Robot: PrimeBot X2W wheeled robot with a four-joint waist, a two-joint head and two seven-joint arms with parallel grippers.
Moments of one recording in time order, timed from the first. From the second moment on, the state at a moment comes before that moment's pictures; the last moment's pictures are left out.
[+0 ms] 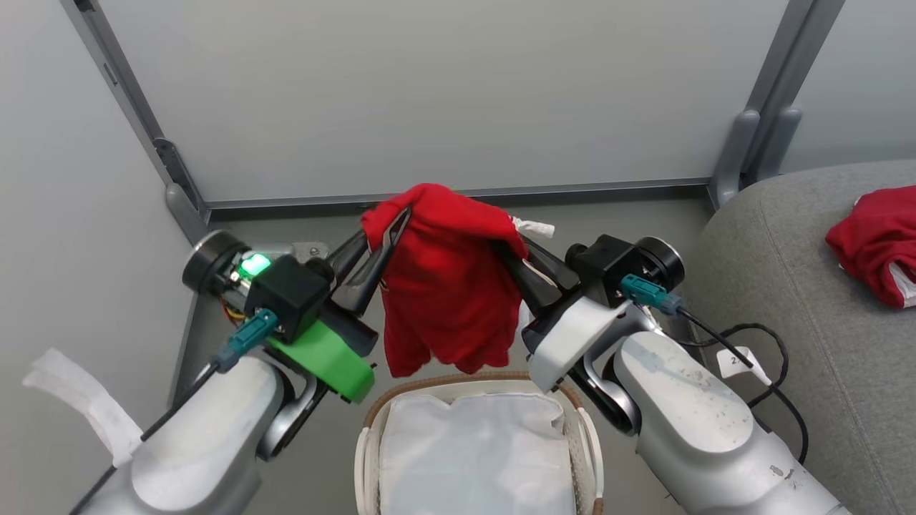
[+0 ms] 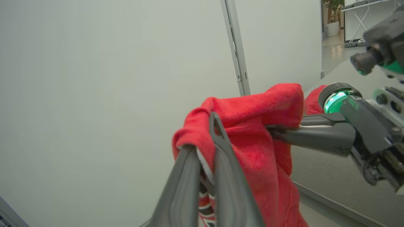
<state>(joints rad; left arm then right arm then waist) -0.59 0.41 -0.78 0.17 -0.48 -0.08 -0.24 -0.60 -0.05 0.58 0.48 0.33 0.13 -0.26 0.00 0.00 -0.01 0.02</state>
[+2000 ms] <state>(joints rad) -0.33 0.21 -0.60 0.27 -0.32 -0.13 -0.26 -0.57 -0.05 0.01 0.40 0.11 0.13 -0.26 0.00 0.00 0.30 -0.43</state>
